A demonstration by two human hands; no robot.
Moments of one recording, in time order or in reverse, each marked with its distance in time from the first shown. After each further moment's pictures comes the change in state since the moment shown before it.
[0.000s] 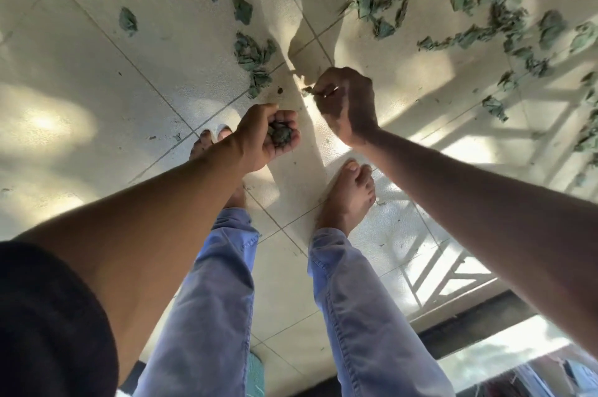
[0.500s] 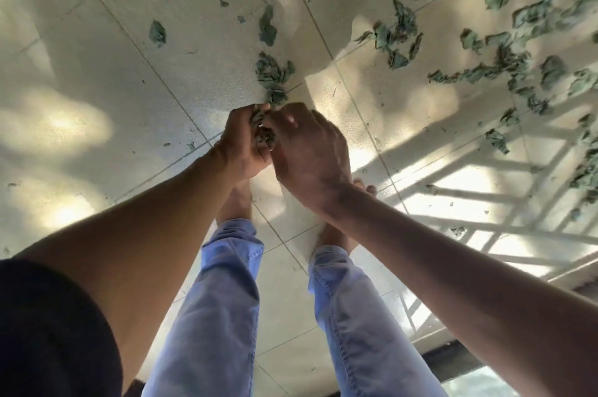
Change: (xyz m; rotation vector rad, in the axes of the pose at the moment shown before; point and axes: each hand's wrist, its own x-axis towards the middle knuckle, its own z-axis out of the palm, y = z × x) left_hand -0.008 0.020 -0.033 -0.110 -0.090 0.152; right_hand -0.065 -0.097 0.011 -0.358 -0.058 -0.417
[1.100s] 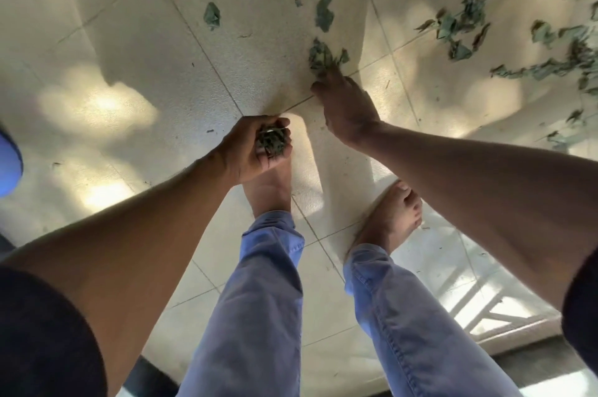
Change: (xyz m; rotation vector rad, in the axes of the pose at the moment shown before) left_hand -0.004 0.002 -0.100 -0.136 -0.037 -0.108; right_hand 0.073 0.046 0.089 -0.205 -0.329 -0.058
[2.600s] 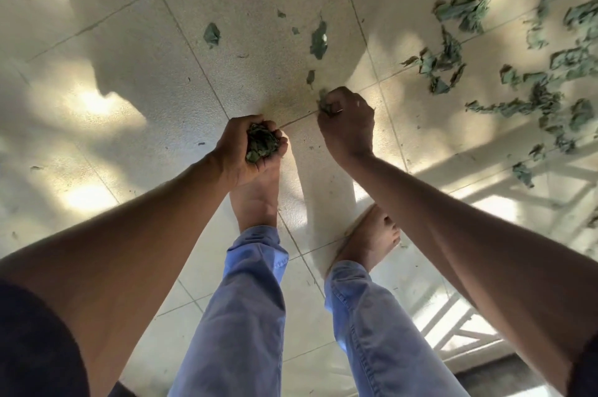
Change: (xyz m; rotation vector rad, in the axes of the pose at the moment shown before) left_hand -0.010 0.017 0.029 -0.177 0.024 0.078; right_hand -0.012 -0.014 -0.021 0.588 0.395 0.438
